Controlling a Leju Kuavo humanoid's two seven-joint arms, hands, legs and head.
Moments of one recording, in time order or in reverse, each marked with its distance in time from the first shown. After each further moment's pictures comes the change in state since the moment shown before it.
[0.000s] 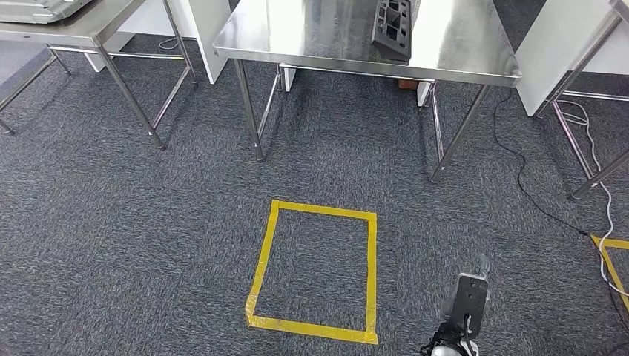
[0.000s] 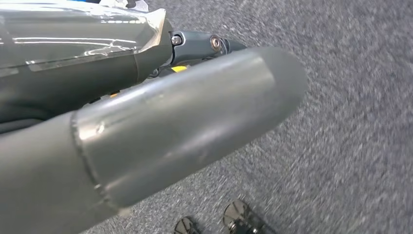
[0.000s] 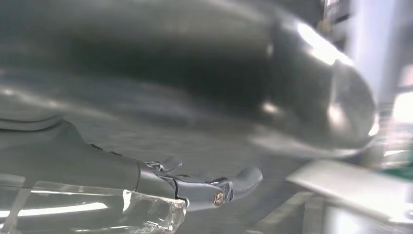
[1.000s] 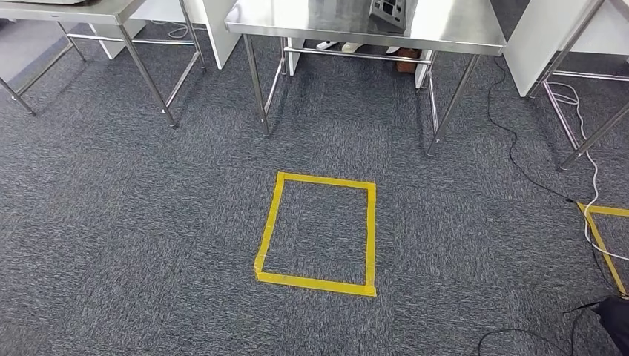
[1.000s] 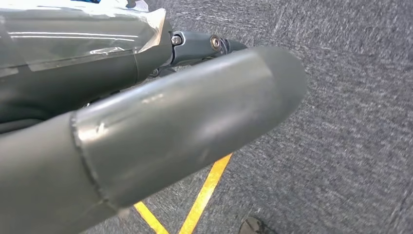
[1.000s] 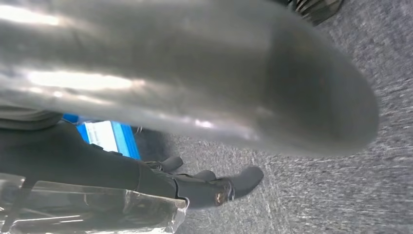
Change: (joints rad) left arm 0.009 0.014 -0.086 0.000 -0.091 -0.011 0.041; right arm -0.018 -0.139 -0.199 0.811 0.116 -0.114 0.814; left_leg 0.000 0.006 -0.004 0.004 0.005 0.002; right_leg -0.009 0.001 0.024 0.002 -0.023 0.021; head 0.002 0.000
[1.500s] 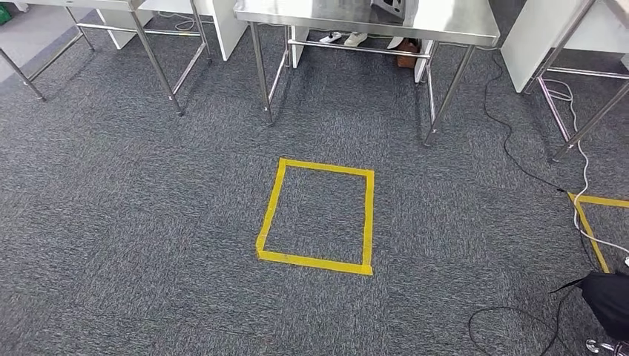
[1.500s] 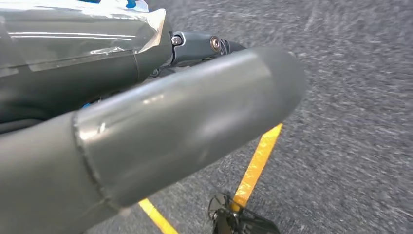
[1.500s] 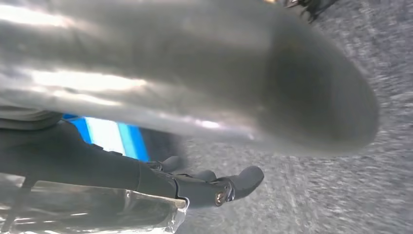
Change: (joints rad) left arm 0.002 0.007 -0.024 0.000 -0.027 -0.002 0.011; right arm 0.002 0.003 -0.017 0.011 -0.028 -0.016 -0.029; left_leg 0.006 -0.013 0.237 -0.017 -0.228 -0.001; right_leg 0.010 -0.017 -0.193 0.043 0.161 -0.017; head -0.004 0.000
